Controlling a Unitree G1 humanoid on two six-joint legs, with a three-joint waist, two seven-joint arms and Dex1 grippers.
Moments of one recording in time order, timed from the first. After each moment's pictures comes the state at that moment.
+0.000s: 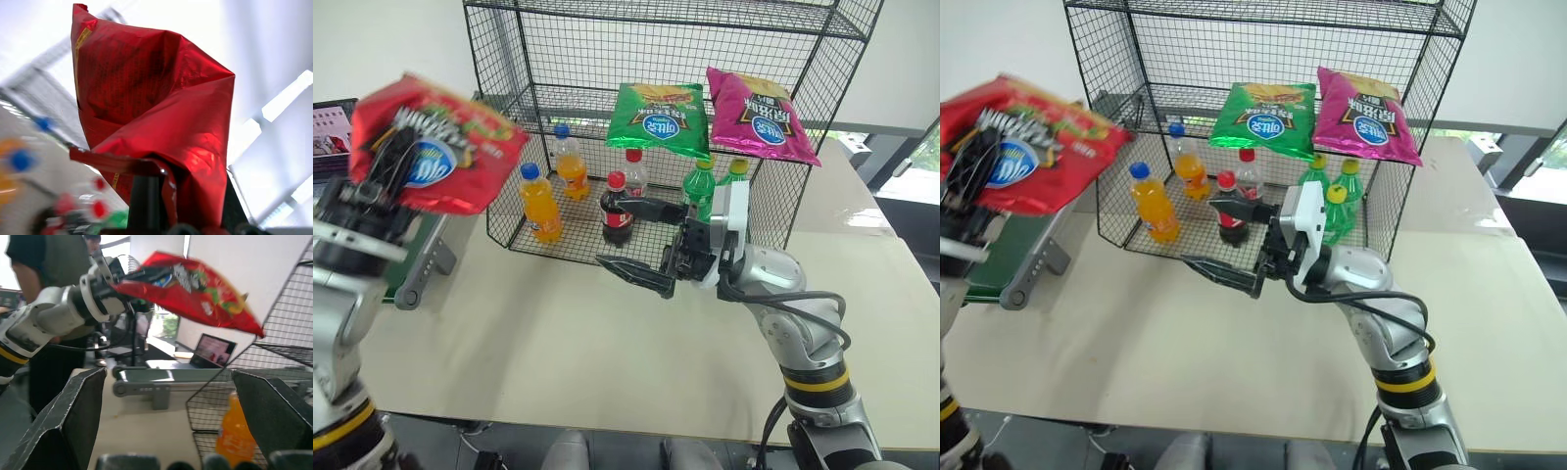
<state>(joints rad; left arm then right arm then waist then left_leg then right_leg) -0.40 0.58 0.58 -0.43 -1.96 0.61 0.22 -0.50 -0.32 0.12 -0.43 0.57 0.38 0.76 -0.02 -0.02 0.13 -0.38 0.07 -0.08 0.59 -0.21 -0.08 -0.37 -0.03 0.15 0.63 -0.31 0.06</state>
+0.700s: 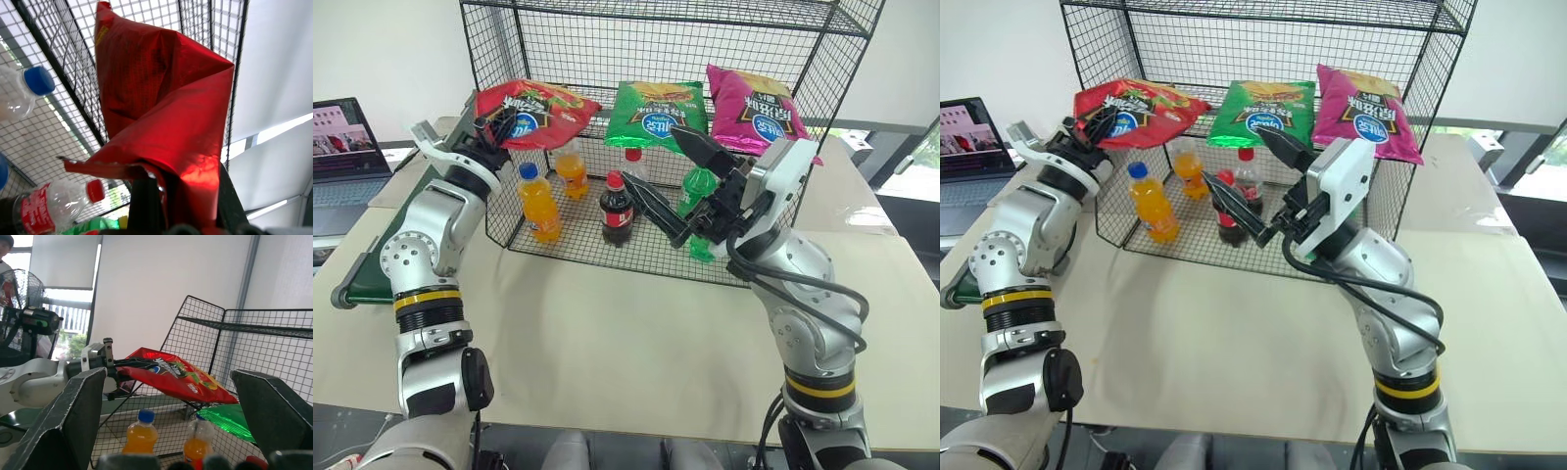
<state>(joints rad) -0.83 0.41 0.43 0.31 -1.69 0.64 0.11 -0.53 -0.27 0.04 -0.54 0.42 0.36 0.45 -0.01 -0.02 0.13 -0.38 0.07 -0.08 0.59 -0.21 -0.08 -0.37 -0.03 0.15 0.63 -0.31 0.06</state>
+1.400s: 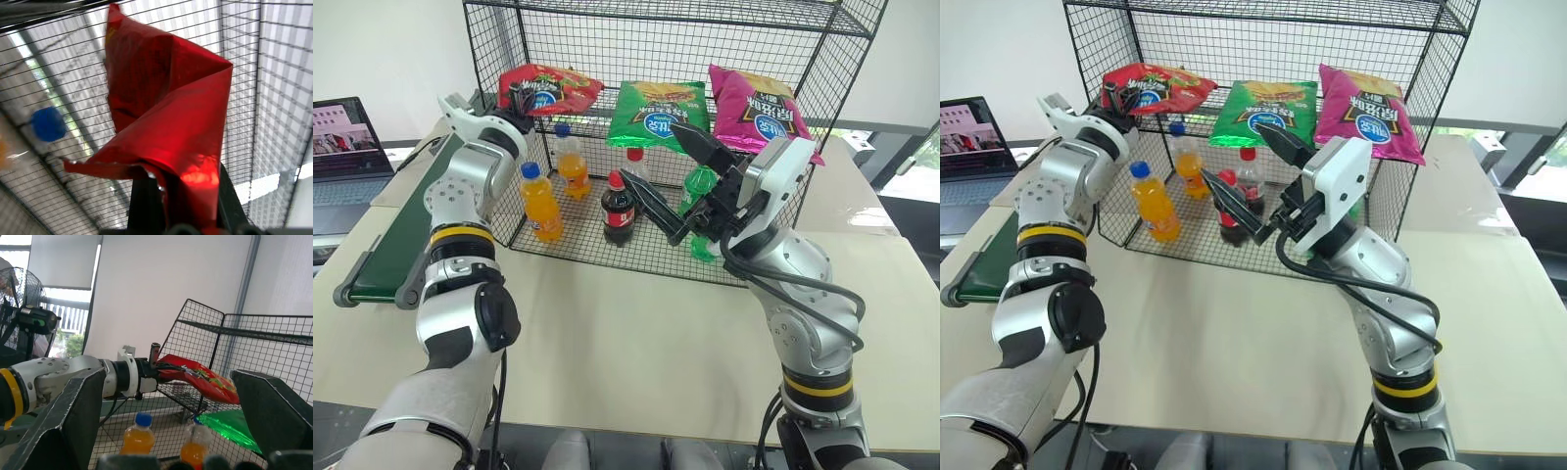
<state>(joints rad) -1.27 0.36 0.54 0.89 -1.23 0.49 -0.05 -0.55 -0.26 0.06 -0.54 0.40 0.33 0.45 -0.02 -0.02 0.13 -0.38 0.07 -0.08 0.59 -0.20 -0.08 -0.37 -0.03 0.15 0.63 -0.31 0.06</state>
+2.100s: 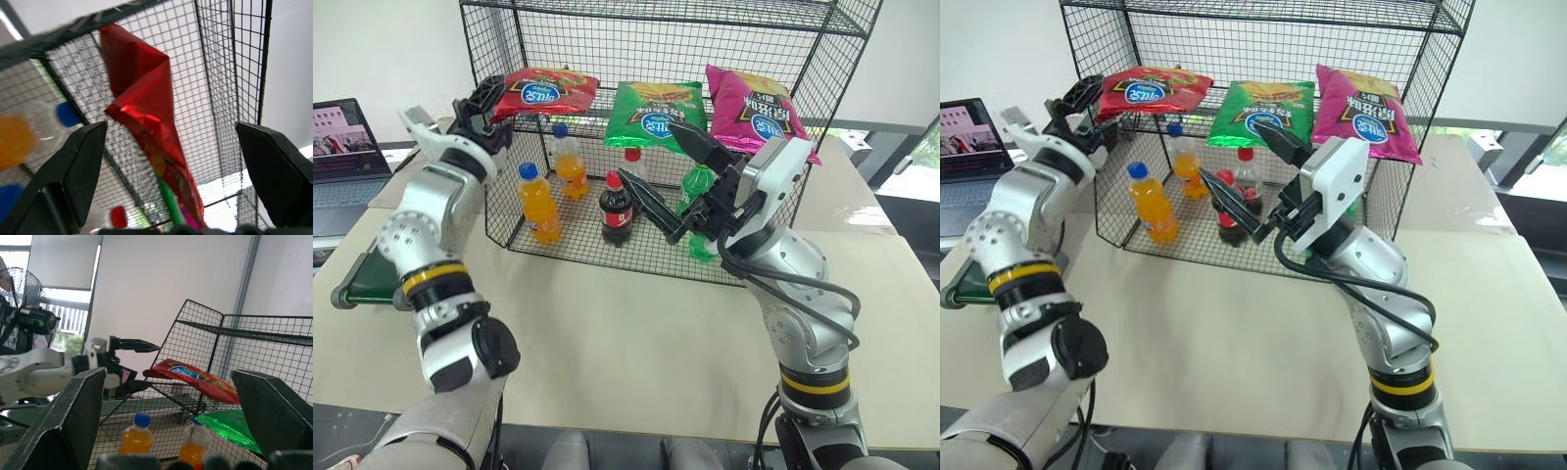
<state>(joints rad) -0.90 0.32 0.69 0.23 -1.42 0.82 0.26 -0.54 -0.26 0.07 -0.51 0.40 0.32 0.46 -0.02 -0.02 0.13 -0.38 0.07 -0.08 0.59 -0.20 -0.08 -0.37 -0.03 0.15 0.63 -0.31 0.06</state>
